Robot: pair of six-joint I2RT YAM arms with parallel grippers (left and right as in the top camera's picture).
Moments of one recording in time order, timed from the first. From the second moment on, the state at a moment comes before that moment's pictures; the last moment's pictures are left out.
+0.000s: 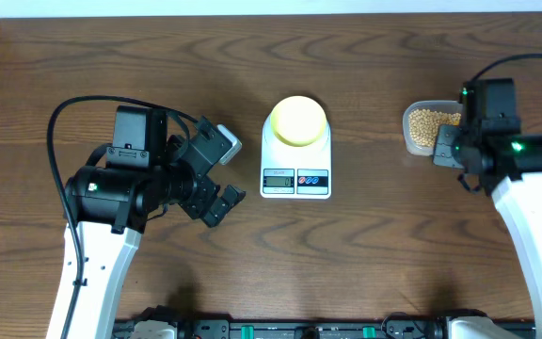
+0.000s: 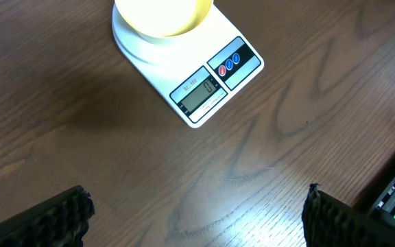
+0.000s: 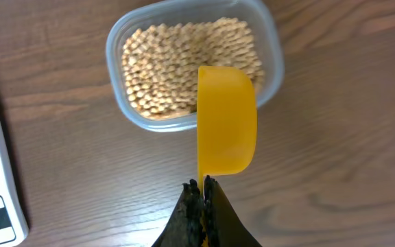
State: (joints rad) left arm -0.15 1.18 1.23 -1.15 0.43 0.54; right arm 0.07 1.33 1.20 -0.94 0.21 0.23
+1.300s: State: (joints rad) left arm -0.15 1.18 1.23 -1.15 0.43 0.54; right arm 0.07 1.60 1.20 -0.73 0.33 0.11
